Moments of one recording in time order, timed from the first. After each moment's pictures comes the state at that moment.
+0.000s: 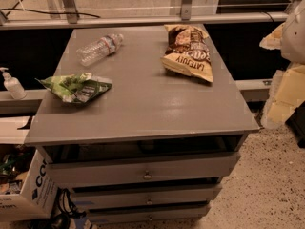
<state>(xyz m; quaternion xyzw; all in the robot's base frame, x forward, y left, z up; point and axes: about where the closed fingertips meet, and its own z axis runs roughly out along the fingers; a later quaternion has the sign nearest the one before) 0.438 -0.217 0.976 -0.60 0.78 -0.03 0.16</state>
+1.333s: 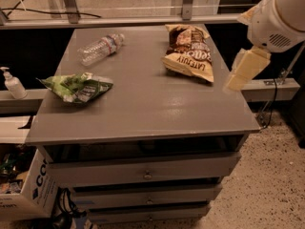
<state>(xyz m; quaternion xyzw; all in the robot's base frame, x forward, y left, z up) 0.536 -0.193 0.975 -0.58 0.76 -0.07 0.29</state>
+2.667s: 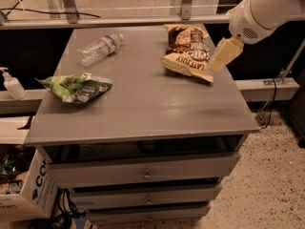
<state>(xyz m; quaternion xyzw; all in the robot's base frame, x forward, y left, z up) 0.635 -0.186 0.949 -0.54 0.77 -0.04 0.34</state>
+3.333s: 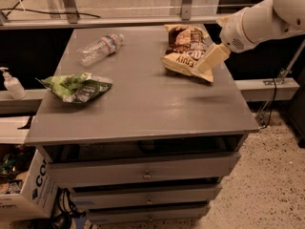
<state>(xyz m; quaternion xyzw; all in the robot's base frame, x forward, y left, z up) 0.680 -0.177 0.917 -0.51 0.75 0.02 0.42</state>
